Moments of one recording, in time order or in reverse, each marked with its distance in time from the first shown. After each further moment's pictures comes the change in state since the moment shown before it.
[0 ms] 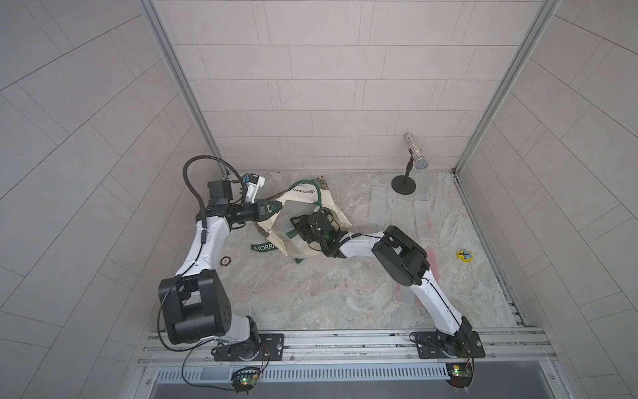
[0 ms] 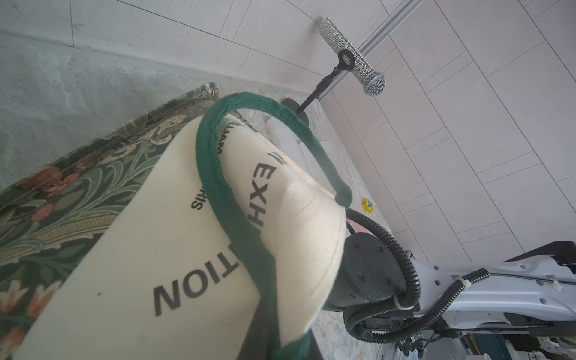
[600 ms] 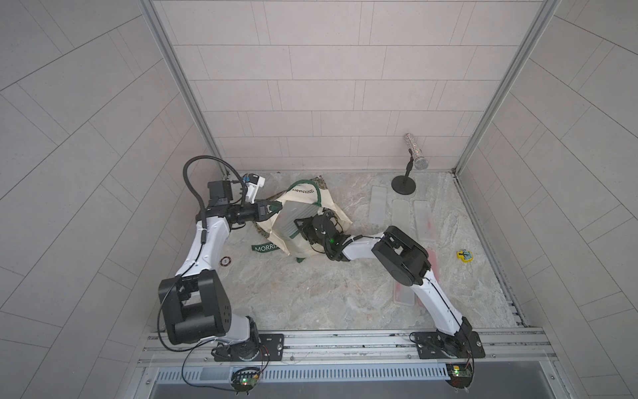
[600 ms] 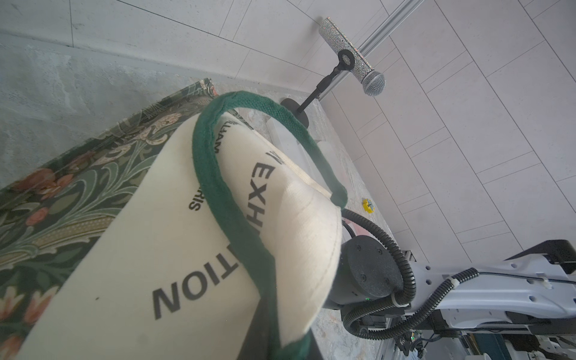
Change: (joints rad) left arm 0.000 0.000 0.000 0.000 0.000 0.000; right arm -0.006 -0.024 -0.095 0.126 -0.005 -0.041
